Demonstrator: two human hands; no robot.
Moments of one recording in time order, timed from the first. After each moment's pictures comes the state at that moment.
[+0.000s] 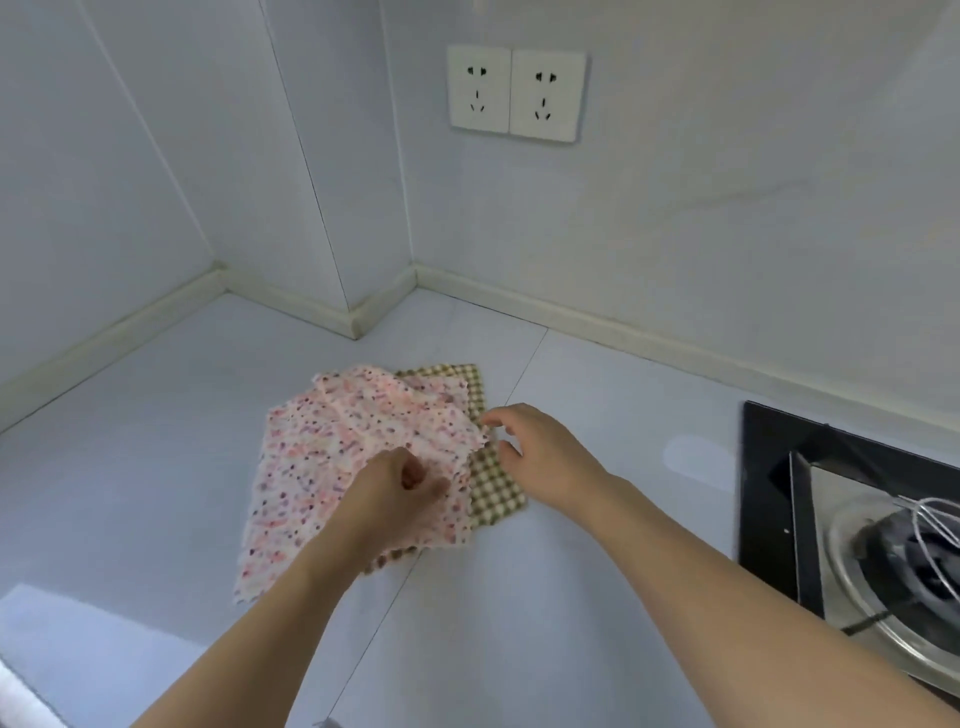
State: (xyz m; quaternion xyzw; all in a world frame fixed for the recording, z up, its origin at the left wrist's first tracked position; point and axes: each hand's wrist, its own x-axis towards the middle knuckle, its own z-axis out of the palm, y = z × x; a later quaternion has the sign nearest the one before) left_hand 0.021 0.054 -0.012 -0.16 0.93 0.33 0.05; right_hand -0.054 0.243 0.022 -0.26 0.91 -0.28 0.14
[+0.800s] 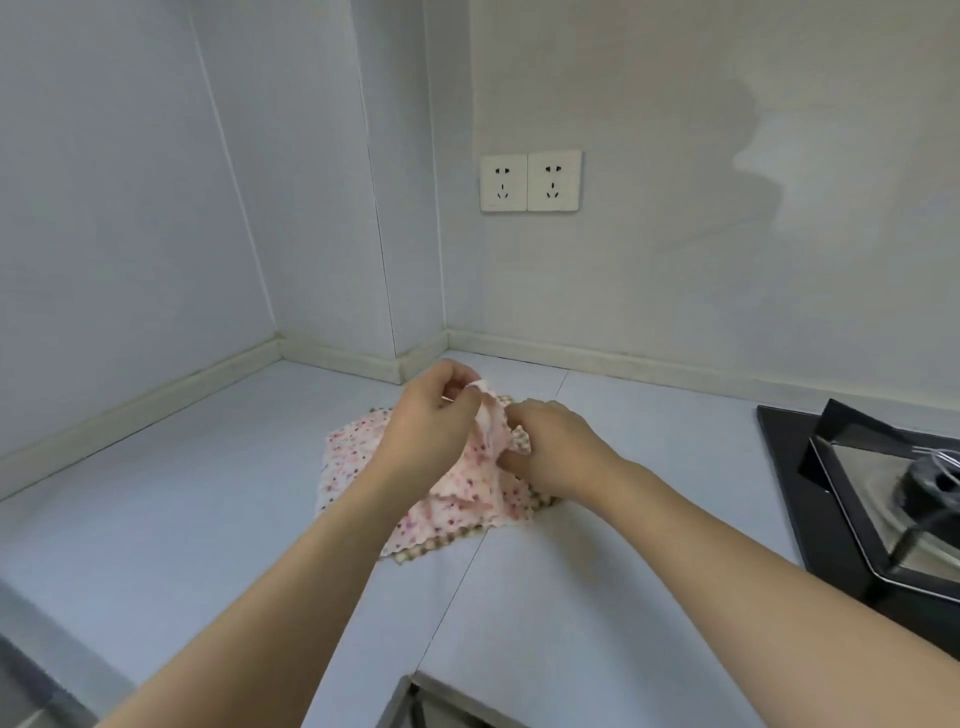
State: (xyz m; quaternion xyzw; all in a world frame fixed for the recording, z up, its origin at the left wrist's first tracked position) left_hand 0.080 0.052 0.056 -0.01 0.81 0.55 -0.19; right_hand 0.015 0.198 0.020 -0.29 0.93 -0.20 -0.06
